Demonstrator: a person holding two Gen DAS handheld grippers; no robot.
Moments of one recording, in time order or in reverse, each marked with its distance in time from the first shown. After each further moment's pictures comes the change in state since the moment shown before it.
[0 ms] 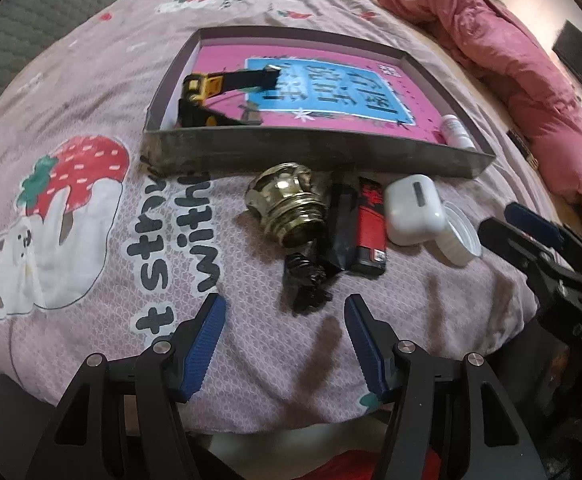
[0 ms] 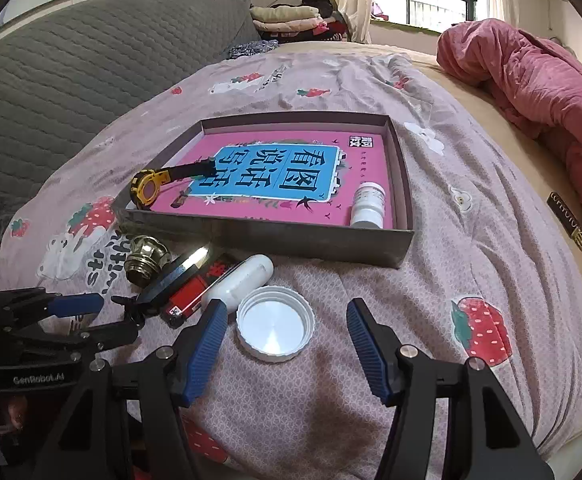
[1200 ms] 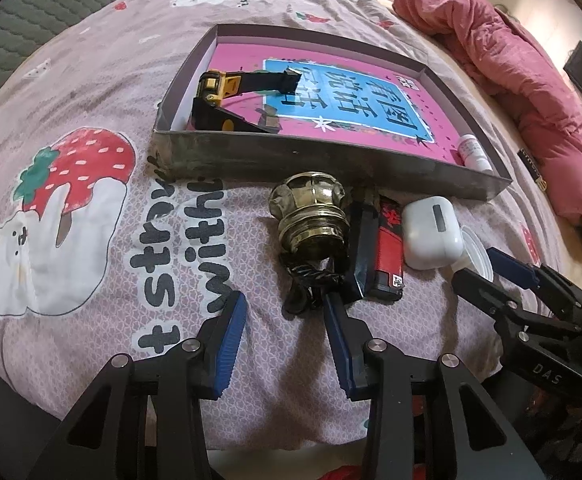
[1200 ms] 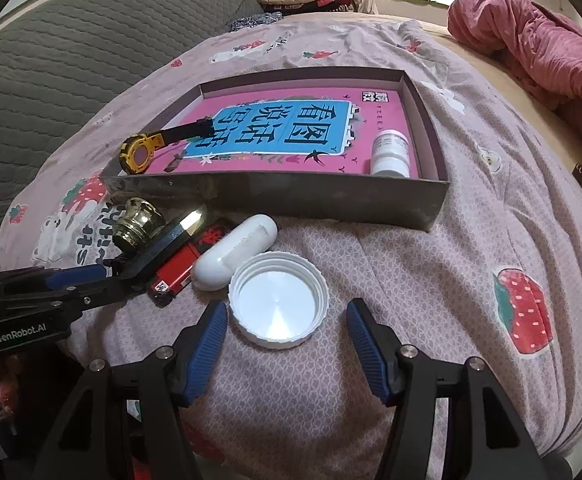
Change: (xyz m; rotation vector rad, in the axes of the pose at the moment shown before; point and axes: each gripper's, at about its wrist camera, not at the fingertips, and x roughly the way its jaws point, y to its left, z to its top) left arm 0.009 0.009 0.008 -0.057 -0.013 -0.001; right arm 0.036 -0.004 -0.011 0.021 0.100 0.046
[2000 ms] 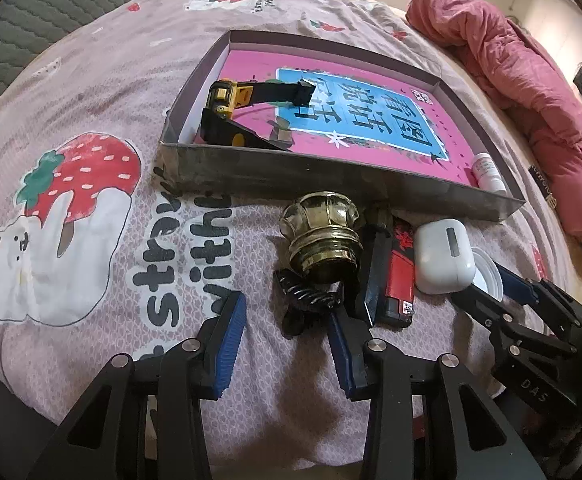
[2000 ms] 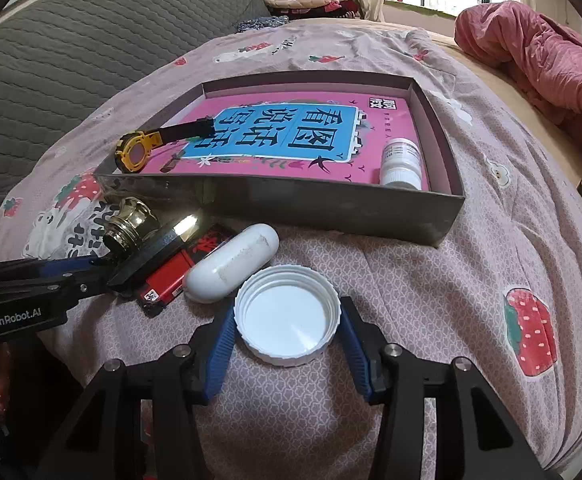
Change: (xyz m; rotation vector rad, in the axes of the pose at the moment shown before) left arm 0.007 0.002 0.010 -0.029 -0.034 0.025; right arm 0.010 0.005 0.004 -0.045 -0.023 -0.011
